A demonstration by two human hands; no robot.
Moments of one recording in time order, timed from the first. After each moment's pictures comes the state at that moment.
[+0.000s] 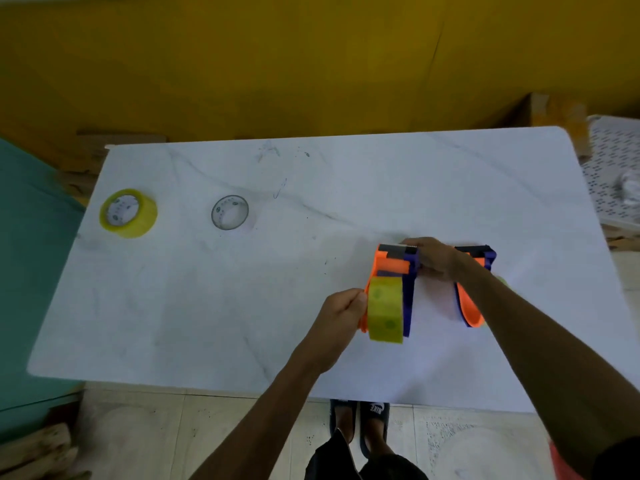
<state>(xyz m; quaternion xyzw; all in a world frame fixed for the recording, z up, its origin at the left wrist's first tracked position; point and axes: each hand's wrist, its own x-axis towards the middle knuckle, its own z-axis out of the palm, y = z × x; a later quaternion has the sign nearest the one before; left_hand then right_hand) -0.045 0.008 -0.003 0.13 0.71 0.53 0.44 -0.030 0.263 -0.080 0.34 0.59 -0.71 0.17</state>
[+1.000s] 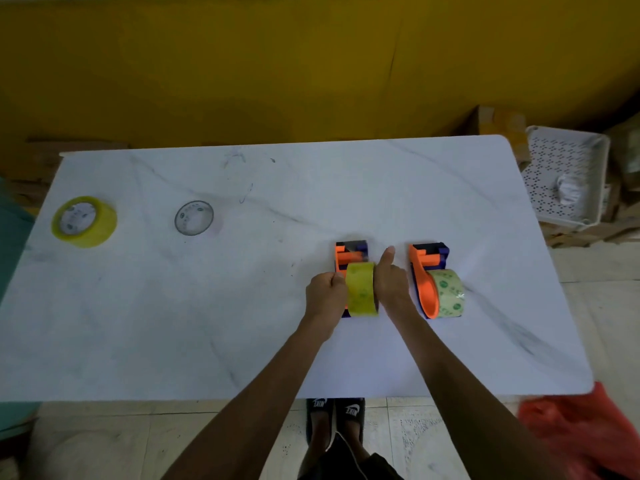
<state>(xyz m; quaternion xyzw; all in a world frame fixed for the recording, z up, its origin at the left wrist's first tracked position) -0.040 0.074 -0.018 0.02 0.84 0.43 0.33 0.001 0.180 -0.047 0.59 0.59 -0.55 0.00</state>
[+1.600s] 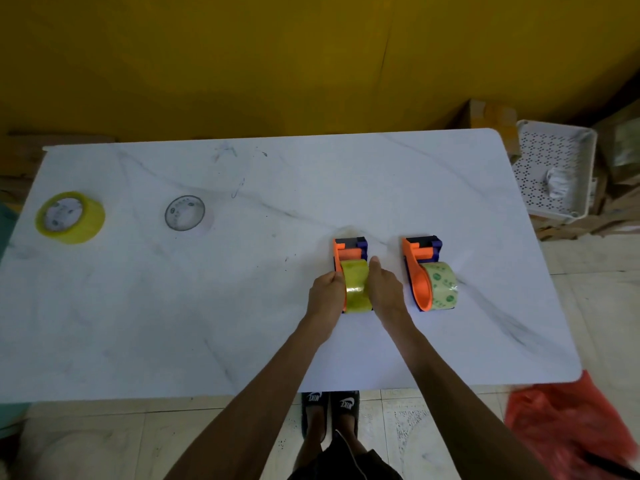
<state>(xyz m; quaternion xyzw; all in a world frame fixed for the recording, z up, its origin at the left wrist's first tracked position) -0.032 0.078 -0.030 -0.06 0.77 0.47 0.42 0.020 0.166 -0.045 0.56 0.63 -0.54 0.00</state>
